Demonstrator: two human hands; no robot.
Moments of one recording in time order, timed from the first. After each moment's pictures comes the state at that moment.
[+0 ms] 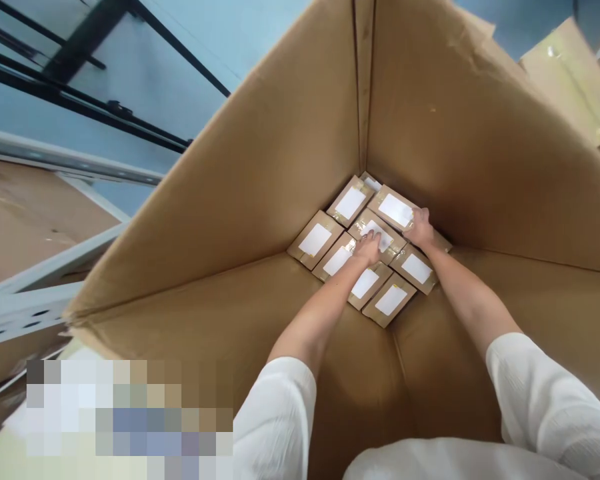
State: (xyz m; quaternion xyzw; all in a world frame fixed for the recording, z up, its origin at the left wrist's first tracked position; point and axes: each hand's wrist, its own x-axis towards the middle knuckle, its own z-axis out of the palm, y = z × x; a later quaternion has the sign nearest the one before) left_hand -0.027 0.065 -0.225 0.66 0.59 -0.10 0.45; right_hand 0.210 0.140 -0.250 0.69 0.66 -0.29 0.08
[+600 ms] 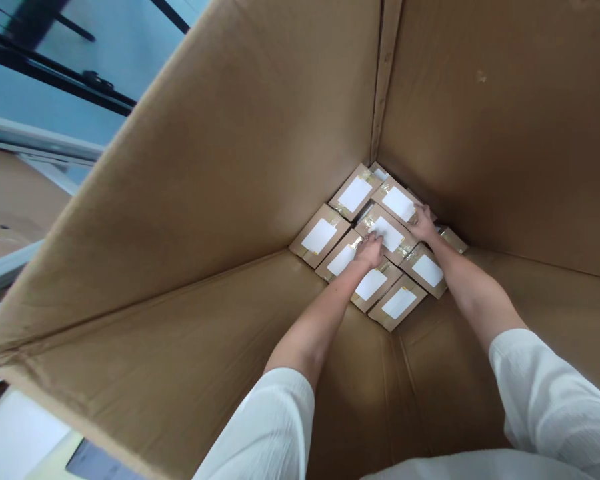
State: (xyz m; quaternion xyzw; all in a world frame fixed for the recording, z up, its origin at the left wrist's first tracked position) left_hand -0.045 0.048 -0.251 0.63 0.61 -0.11 0.46; right_hand 0.202 0.152 -0.334 0.67 0.62 -0.40 0.04
